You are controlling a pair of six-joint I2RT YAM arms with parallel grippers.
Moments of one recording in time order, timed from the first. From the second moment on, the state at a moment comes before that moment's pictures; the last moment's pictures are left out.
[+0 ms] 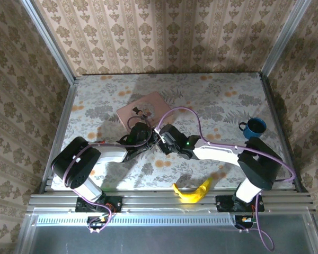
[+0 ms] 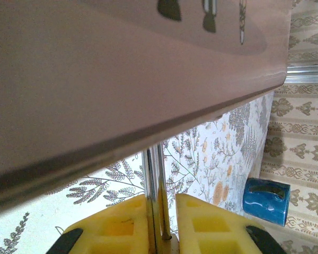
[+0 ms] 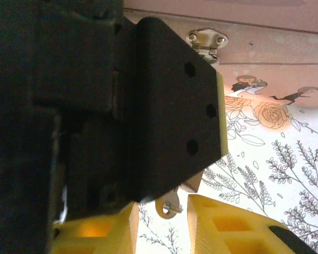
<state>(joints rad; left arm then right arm) -0.75 1.60 0.60 0.44 0.09 -1.40 0.90 1.64 0.95 -0.14 0.21 0.15</state>
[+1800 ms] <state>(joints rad) -0.74 1.57 0.59 0.45 0.16 -1.46 0.65 1.71 0.95 -0.08 -0.28 0.40</state>
